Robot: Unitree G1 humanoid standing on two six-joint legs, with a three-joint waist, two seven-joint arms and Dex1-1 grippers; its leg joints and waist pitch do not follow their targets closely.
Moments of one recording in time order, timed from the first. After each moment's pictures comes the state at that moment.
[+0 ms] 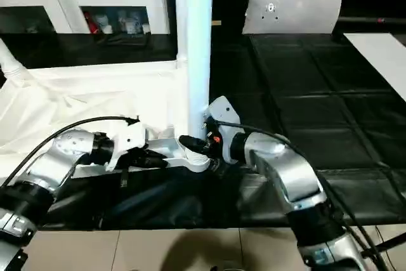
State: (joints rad) left arm -0.55 0.45 -0.33 0.52 0.01 -0.01 -1.21; right arm -0.43 -0.35 0.24 0.01 0.27 0.62 0.72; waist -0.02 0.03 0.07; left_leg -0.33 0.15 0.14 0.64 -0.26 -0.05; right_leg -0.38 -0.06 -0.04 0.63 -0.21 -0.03
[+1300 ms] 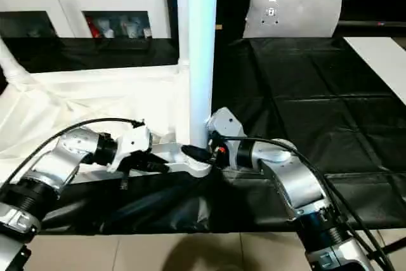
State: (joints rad) left arm -0.59 0.45 -0.35 0.57 0.02 -0.03 -1.28; right arm -0.37 -0.40 0.29 0.09 0.20 0.35 0.87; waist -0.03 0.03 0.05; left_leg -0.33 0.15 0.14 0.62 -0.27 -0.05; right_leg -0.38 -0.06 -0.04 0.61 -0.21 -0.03
